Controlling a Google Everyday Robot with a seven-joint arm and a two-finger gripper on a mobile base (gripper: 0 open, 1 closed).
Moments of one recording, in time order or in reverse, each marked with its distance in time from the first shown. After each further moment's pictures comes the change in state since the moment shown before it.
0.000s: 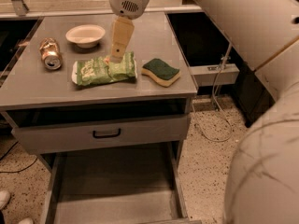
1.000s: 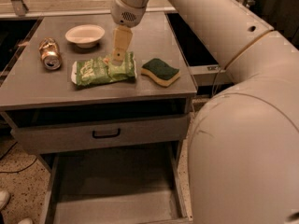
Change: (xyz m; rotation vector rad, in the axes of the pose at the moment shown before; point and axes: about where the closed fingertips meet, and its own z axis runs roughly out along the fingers) arm 0.014 -0.029 0.057 -0.046 -0.007 -0.009
